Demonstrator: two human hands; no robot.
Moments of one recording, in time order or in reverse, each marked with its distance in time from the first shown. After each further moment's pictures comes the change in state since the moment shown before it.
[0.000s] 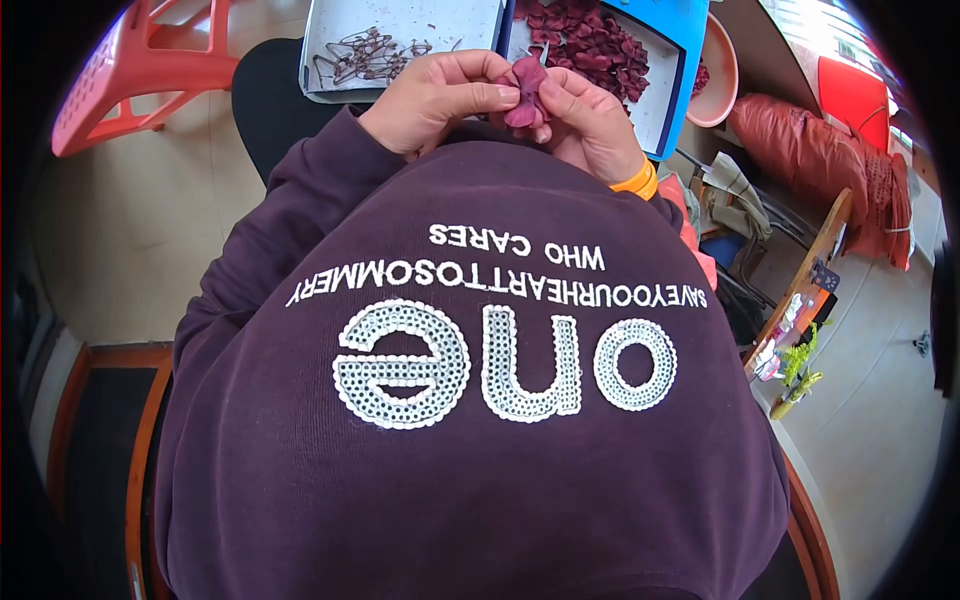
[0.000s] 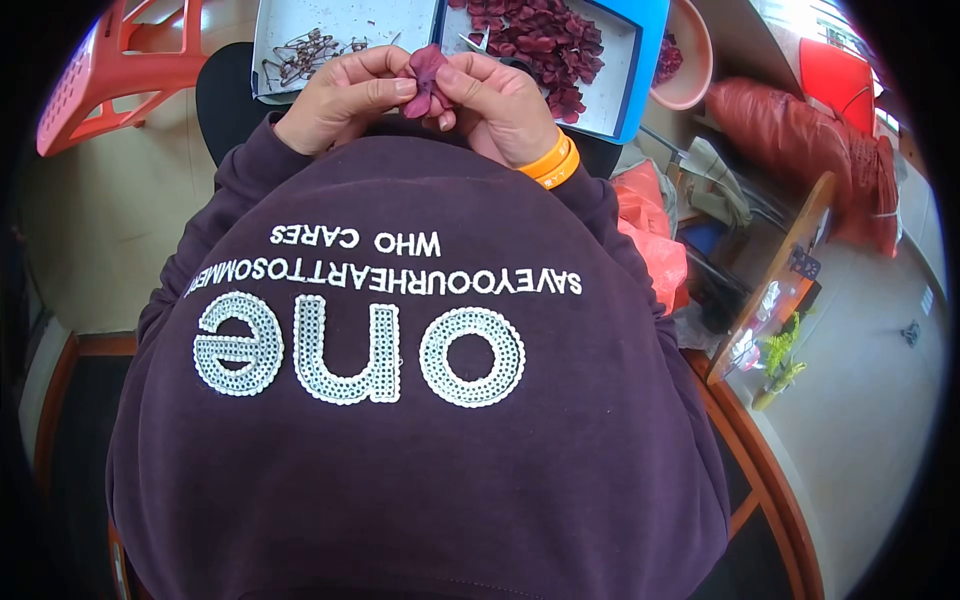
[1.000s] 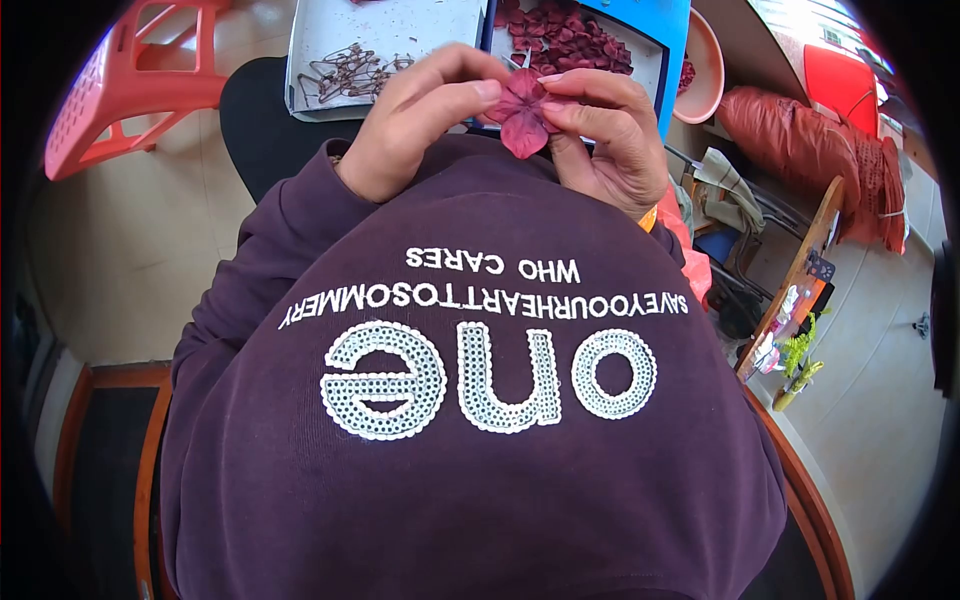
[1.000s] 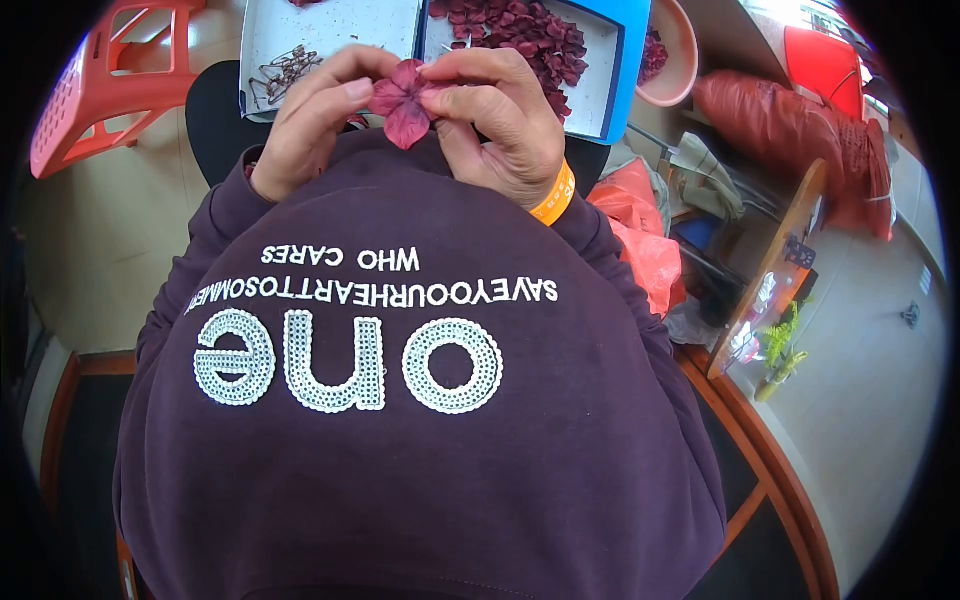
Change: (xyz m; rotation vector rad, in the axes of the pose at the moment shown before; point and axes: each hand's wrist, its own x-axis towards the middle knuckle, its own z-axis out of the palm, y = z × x) left_hand -0.007 0.021 0.030 0.259 0.059 0.255; right_hand -0.011 -0.010 0.022 -1.119 0.123 -1.118
